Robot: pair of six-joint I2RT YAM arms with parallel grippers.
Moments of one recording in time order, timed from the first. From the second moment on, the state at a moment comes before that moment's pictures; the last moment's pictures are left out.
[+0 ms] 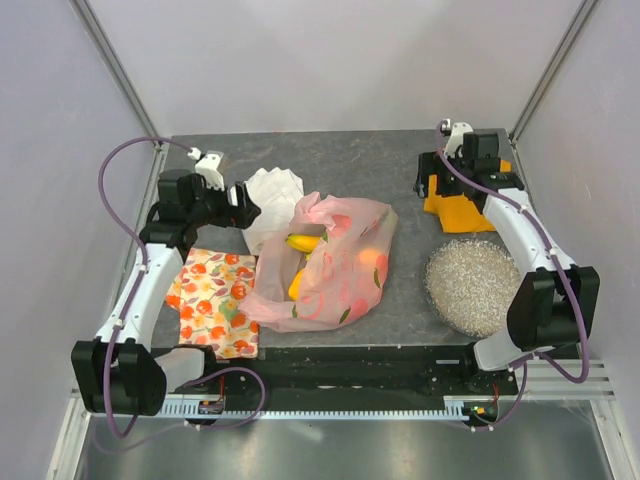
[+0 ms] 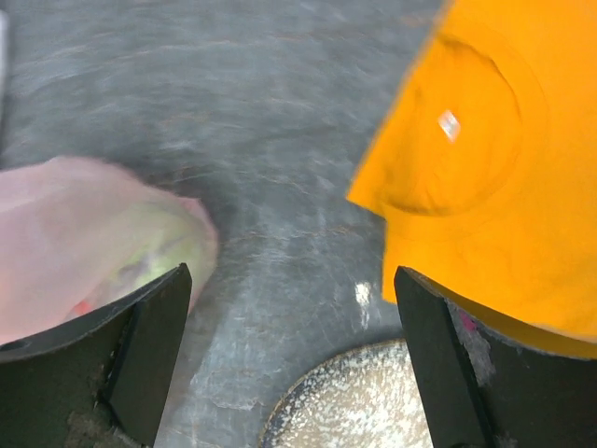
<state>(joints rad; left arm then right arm) -0.05 1.16 0.95 -0.31 0.41 -0.01 0.08 1.52 1.26 -0.44 -0.14 0.04</state>
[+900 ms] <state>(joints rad) 0.14 0.93 1.10 -1.27 0.78 0.72 0.69 1.58 1.73 -0.67 -0.55 -0.55</state>
